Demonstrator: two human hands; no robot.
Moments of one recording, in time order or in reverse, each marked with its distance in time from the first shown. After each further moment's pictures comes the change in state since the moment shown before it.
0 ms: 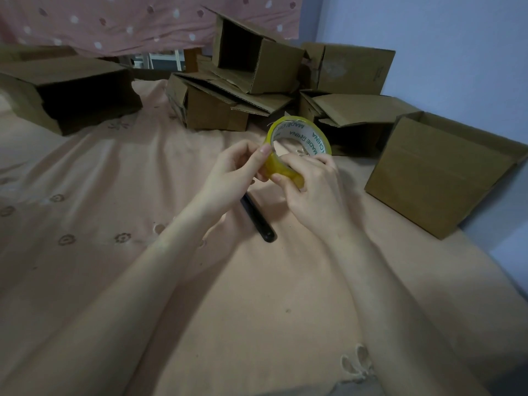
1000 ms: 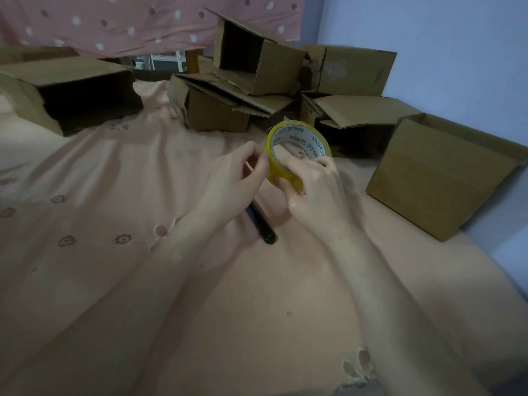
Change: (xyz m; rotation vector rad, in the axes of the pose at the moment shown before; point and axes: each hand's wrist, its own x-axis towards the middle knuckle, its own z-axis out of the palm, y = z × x) left_hand -0.008 0.005 -0.001 0.430 0.077 0.215; right_hand 0.000 0.000 -0.002 -0.055 -0.049 -0.024
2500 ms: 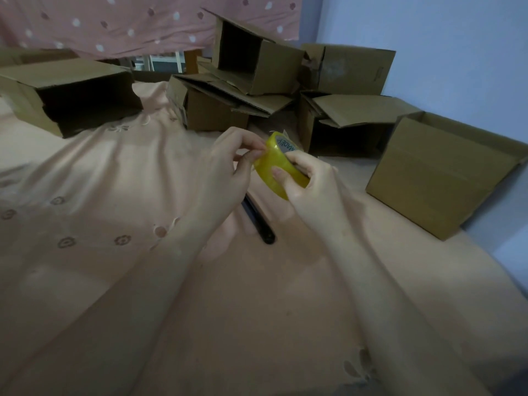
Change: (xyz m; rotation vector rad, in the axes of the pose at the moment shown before) left_hand 0.007 -0.014 -0.003 -0.012 0.166 0.266; right_hand 0.001 -0.007 0.001 0.492 0.117 0.194
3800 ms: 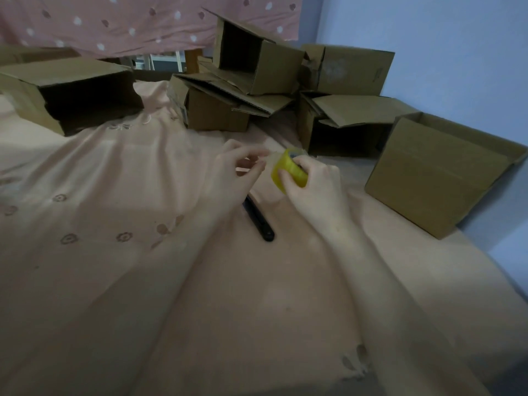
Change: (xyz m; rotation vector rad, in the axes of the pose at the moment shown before) left_hand -0.003 -0.020 0.015 -0.112 -0.110 -0.275; right_hand 0.005 0.018 0.000 -0.374 -0.022 0.095
